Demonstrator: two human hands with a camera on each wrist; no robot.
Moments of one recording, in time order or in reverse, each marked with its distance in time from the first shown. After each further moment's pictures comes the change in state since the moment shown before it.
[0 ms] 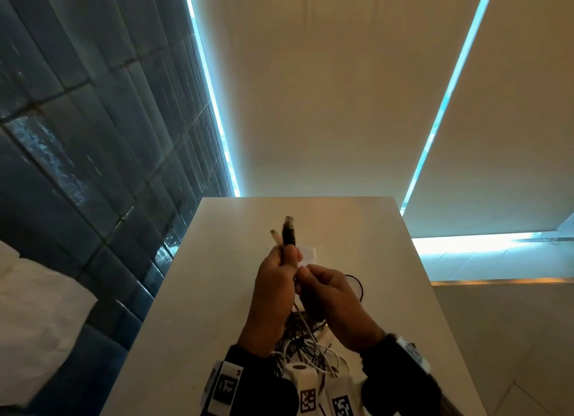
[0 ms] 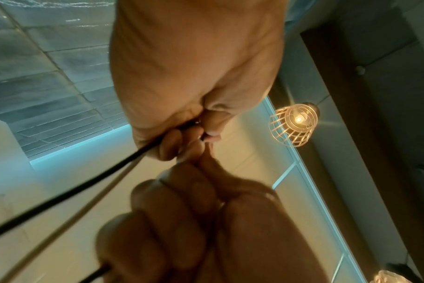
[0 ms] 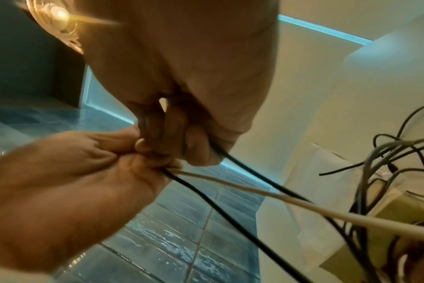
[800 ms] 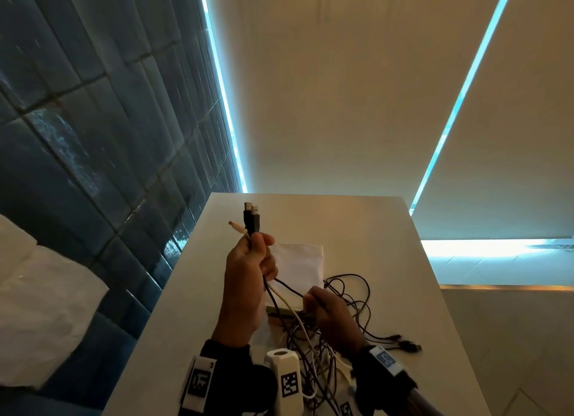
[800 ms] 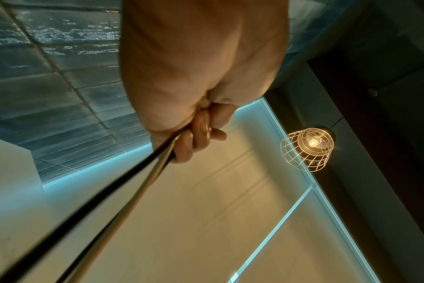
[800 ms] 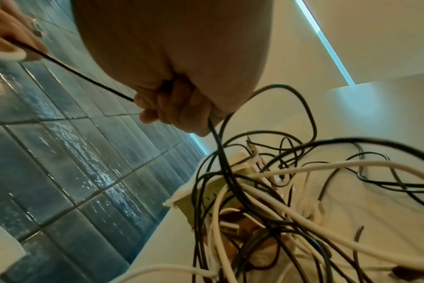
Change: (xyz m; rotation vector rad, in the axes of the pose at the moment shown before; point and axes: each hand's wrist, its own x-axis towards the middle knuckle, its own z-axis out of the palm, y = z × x) left_hand 0.004 0.007 -0.038 -0.402 0.098 0.059; right_hand 0.015 0.089 -0.029 -0.647 0.103 -0.078
